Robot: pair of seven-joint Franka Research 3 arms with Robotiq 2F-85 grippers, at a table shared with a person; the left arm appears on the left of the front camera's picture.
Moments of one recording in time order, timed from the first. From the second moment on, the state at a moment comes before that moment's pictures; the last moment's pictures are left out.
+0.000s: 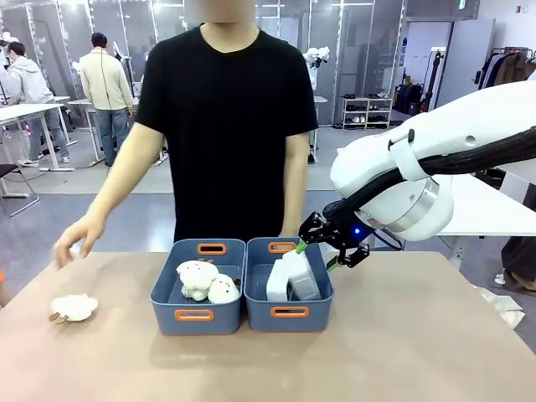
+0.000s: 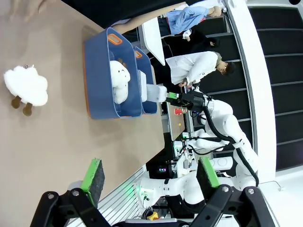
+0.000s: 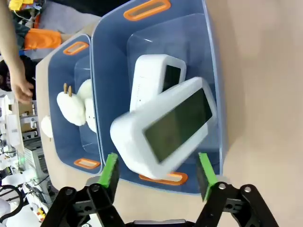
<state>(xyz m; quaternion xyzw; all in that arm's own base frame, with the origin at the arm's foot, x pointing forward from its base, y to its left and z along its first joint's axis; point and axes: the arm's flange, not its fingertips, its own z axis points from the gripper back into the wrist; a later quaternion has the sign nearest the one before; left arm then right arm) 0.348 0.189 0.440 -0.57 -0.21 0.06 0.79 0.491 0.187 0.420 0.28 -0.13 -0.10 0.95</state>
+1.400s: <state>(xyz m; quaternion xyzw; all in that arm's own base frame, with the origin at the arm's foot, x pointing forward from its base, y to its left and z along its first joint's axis) 0.347 0.189 0.440 -0.57 -0.21 0.06 0.79 0.468 0.137 0.444 0.27 -0.14 -0.07 0.95</state>
